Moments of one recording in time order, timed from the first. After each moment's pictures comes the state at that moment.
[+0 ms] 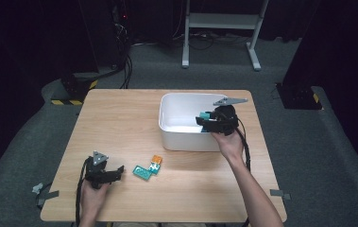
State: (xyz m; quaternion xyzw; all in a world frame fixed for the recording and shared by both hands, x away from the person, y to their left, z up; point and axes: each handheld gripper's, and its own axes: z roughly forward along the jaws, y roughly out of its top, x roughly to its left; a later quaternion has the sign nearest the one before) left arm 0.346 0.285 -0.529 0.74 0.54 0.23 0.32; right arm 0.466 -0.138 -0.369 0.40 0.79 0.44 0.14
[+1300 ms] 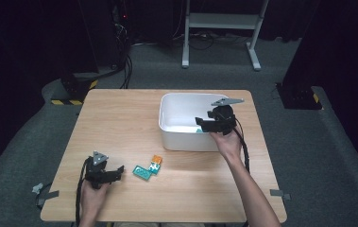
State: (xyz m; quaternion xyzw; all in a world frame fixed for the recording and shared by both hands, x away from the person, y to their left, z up) left arm 0.346 0.285 -0.529 0.74 0.54 0.23 0.32; right arm 0.472 -0.134 -0.380 0.41 0.79 0.43 0.16
